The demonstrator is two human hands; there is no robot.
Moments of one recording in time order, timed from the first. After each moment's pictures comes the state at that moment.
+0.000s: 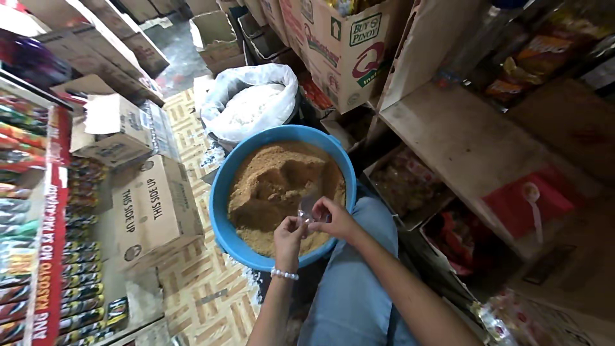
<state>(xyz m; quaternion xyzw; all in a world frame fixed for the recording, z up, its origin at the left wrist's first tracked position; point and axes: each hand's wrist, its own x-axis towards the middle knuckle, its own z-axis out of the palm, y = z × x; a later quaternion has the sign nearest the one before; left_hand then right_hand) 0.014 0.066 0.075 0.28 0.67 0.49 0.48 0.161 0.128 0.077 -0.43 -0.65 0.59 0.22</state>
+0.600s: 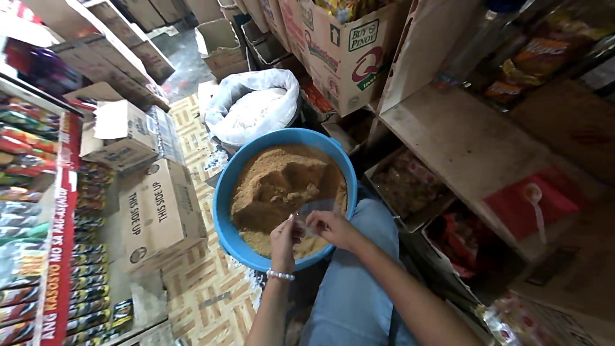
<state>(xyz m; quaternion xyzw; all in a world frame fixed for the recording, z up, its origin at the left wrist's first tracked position) 0.004 0.069 0.078 0.19 0.68 0.50 0.51 0.159 0.124 0.078 -0.35 -0.75 0.55 0.14</state>
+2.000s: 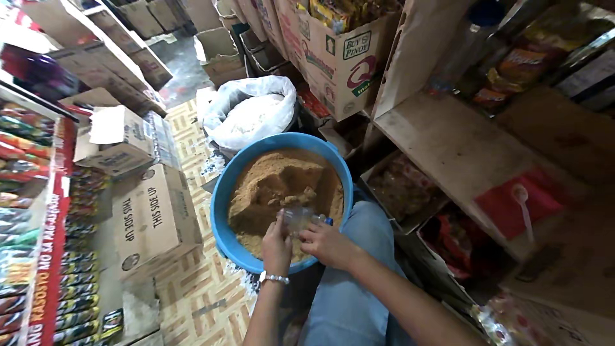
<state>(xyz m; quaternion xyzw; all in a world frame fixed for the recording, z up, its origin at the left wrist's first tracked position) -0.011 0.056 0.069 0.56 0.76 0.27 0.19 0.148 0.094 0.057 -0.21 -0.94 0.20 0.18</state>
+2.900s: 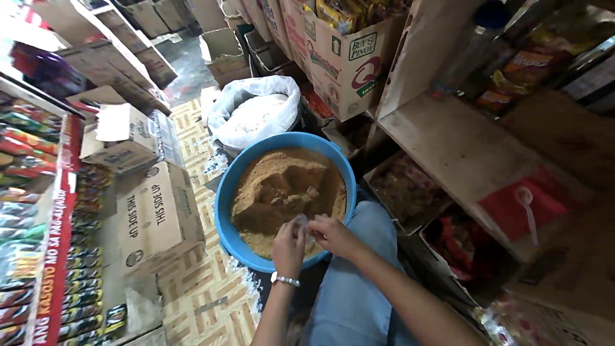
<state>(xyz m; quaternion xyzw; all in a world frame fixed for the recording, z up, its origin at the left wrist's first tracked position) 0.002 0.049 0.058 0.57 0.74 0.31 0.20 0.153 0.106 0.069 -0.34 -0.81 0.43 0.18</state>
